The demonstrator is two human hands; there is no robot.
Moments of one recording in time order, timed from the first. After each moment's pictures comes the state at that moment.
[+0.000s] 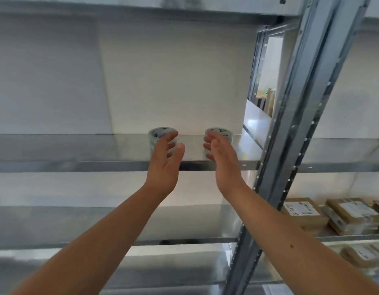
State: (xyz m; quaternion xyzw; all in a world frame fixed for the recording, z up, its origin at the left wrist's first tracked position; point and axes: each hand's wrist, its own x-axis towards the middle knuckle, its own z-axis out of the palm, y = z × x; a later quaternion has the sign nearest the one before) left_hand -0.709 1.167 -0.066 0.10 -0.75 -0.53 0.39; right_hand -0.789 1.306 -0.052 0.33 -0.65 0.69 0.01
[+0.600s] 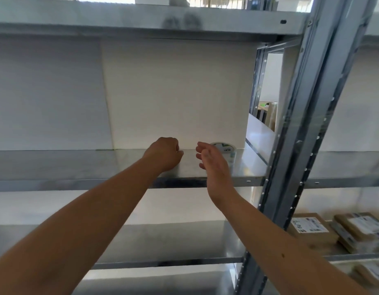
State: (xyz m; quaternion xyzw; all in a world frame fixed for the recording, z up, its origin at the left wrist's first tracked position) left_hand -0.792 1.084 -0.012 0.22 -0.96 -0.09 0.18; right_hand -0.800 1.267 -0.051 0.32 -0.65 0.69 -0.01
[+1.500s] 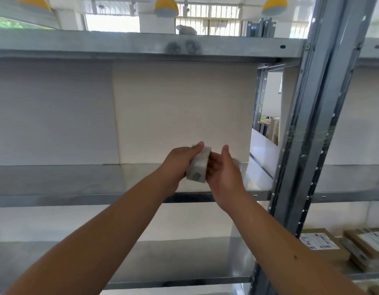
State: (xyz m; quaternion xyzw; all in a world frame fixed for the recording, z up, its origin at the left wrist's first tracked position) left_hand -0.753 1.134 0.018 0.11 -0.69 -0.69 0.19; right_hand -0.812 1.257 -0.015 0.18 -0.50 0.83 -0.18
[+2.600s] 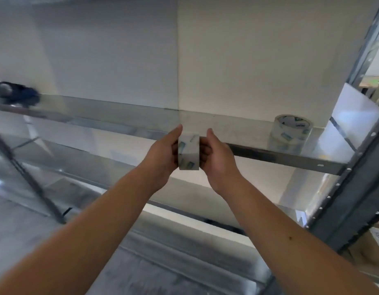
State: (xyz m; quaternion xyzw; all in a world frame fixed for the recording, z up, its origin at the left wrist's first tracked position) left_hand -0.607 1.117 -0.056 0.29 -0.55 -0.72 0.30; right_hand -0.728 1.198 -0.083 0.26 -0.50 0.73 -0.38
